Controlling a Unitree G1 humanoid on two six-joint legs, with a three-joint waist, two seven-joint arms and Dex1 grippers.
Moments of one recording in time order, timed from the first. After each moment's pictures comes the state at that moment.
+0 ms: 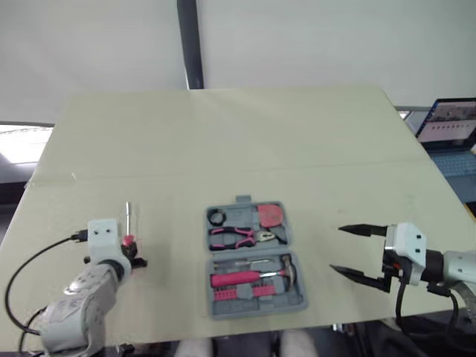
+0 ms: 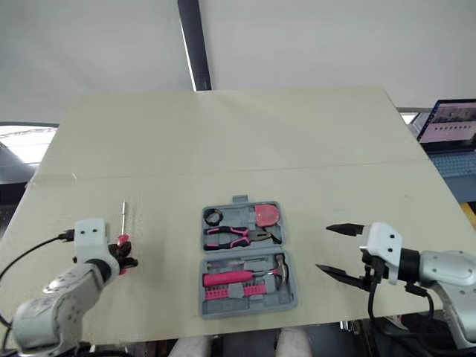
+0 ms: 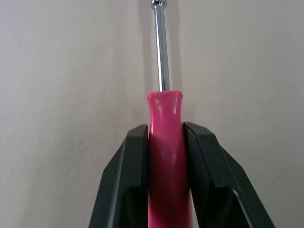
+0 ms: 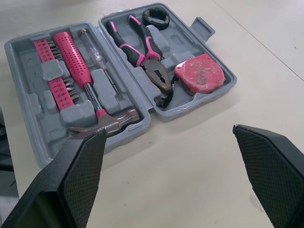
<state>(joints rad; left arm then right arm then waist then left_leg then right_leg) 0.10 0.38 0.38 -0.67 -0.27 1.20 -0.05 0.17 -0.88 -0.25 -0.27 0.43 0.06 1.14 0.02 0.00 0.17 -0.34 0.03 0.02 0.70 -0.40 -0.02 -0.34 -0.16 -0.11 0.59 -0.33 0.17</state>
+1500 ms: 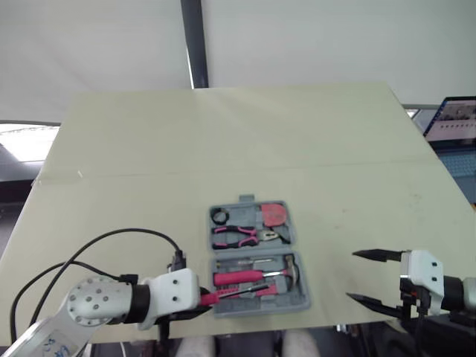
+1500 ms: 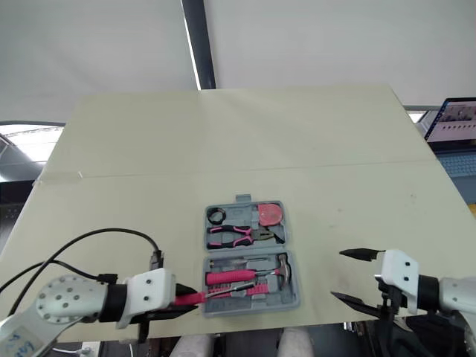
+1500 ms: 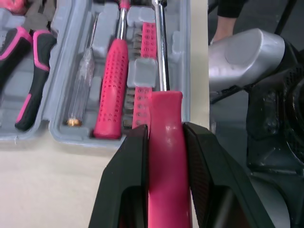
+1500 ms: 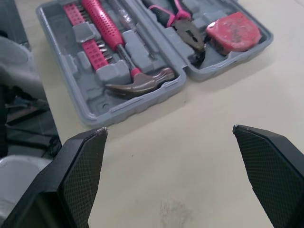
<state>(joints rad) 0.17 0.92 -0.14 -0.91 -0.23 0.69 -0.79 0.40 -0.90 -0.36 -0.28 0.41 -0.02 1.22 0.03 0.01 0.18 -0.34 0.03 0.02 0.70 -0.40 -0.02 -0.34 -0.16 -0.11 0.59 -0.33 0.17</state>
